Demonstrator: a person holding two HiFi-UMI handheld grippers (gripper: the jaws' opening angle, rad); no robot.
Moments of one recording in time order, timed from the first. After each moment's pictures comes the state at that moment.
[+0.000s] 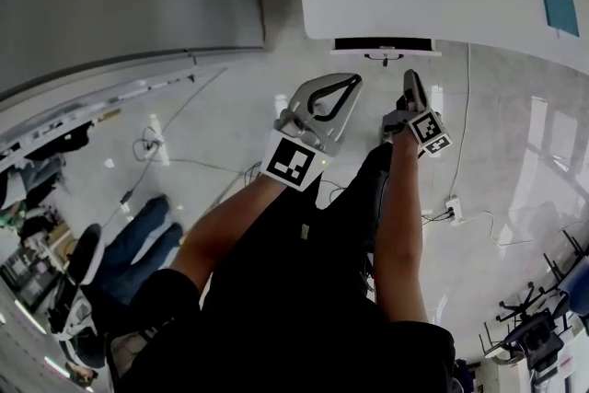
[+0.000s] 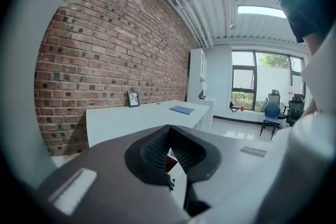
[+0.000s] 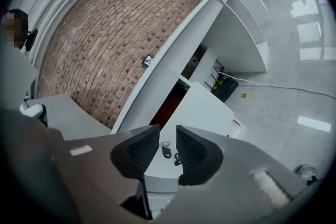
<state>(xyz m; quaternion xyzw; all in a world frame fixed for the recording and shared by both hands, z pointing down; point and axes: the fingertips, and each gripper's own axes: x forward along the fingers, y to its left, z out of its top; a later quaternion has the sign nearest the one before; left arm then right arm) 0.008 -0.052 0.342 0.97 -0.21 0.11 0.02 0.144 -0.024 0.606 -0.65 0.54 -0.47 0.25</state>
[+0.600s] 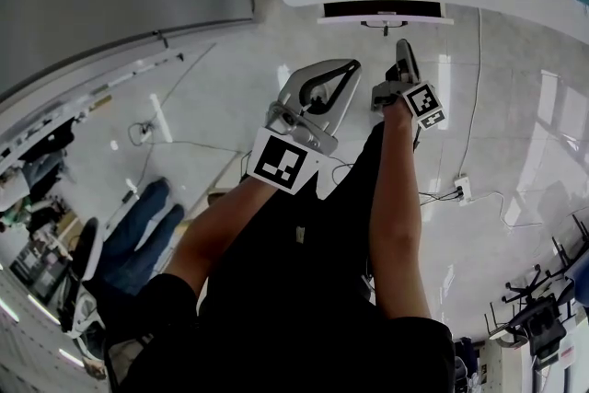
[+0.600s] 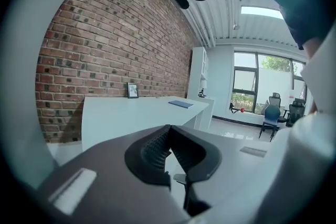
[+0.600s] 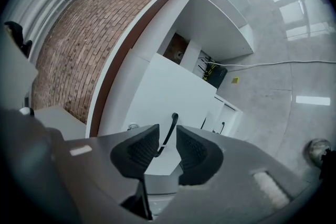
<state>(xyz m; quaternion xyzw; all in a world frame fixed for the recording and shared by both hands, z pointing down) 0.013 -0.035 0.388 0.96 -0.23 0.09 0.09 0.127 -0.026 0.675 -0.64 0.50 -0.50 0.30</state>
